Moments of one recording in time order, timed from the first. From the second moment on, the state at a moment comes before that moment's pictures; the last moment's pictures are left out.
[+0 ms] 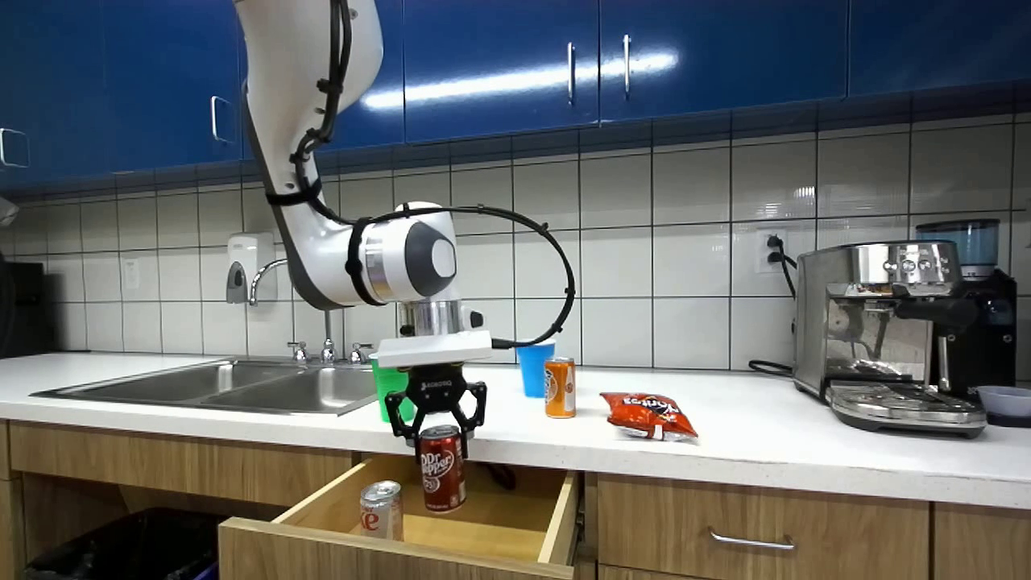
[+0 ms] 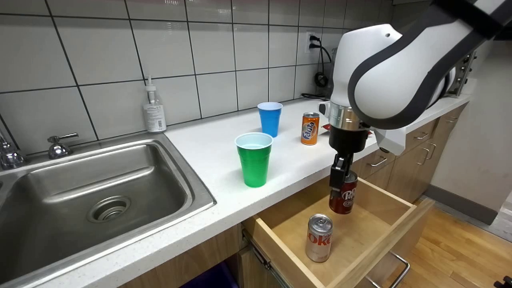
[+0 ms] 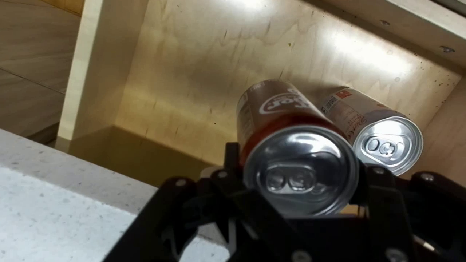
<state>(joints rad) -0.04 0.23 -0.01 -2.34 -0.12 2.59 -0.38</state>
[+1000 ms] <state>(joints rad) -0.08 0.34 0.01 -2.37 -0.11 2.73 -0.50</state>
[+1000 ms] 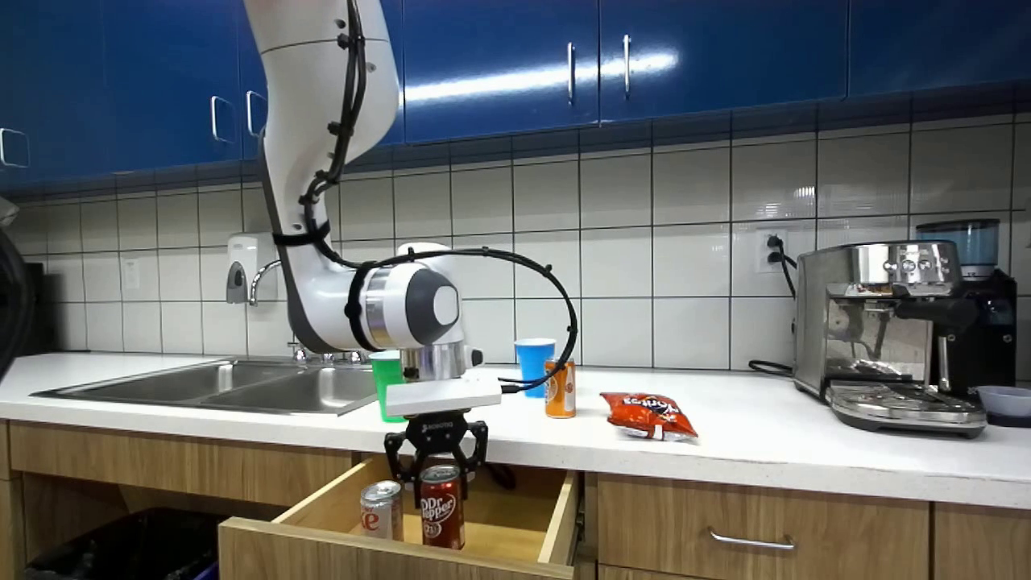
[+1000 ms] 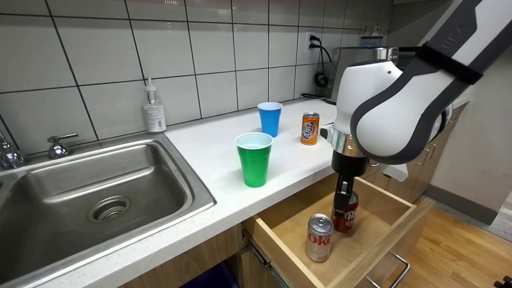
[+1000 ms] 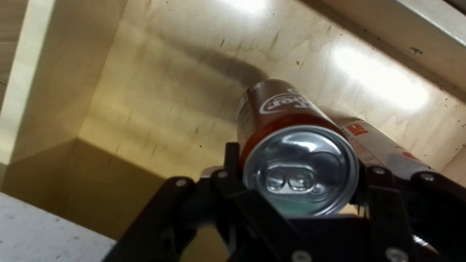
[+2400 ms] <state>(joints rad) -0.09 0.38 0.02 -2.36 -0.13 2.75 -0.52</state>
